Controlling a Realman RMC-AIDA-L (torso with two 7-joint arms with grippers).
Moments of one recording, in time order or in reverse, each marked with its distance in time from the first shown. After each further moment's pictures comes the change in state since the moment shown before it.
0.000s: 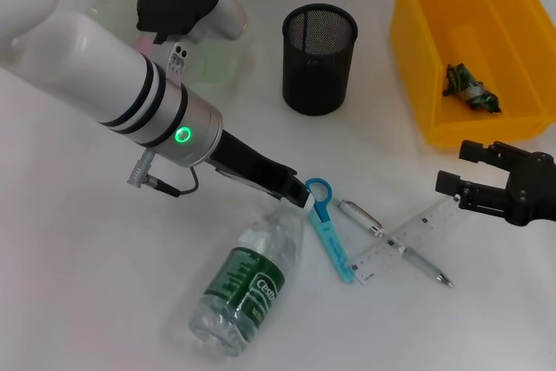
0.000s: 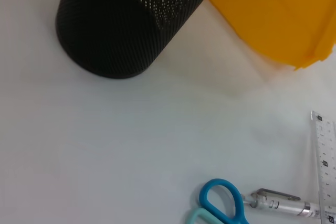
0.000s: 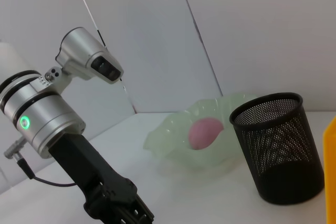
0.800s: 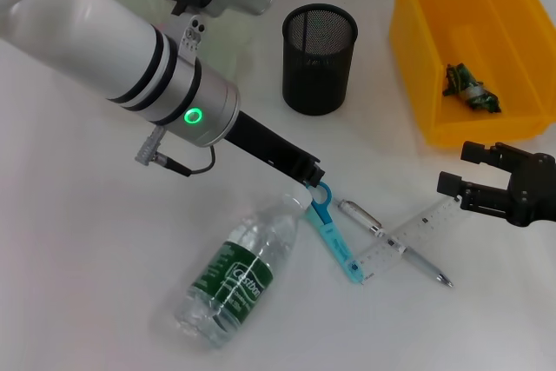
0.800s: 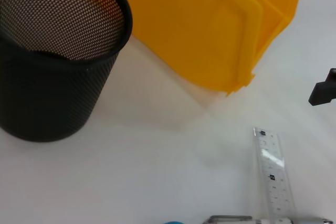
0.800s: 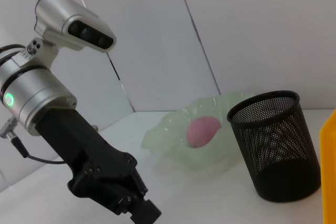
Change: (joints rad) left arm -0.012 0.003 -0.008 0.090 -0.043 0.051 0.108; right arm 0.000 0.000 0.009 0.000 -0.009 -0.001 0.002
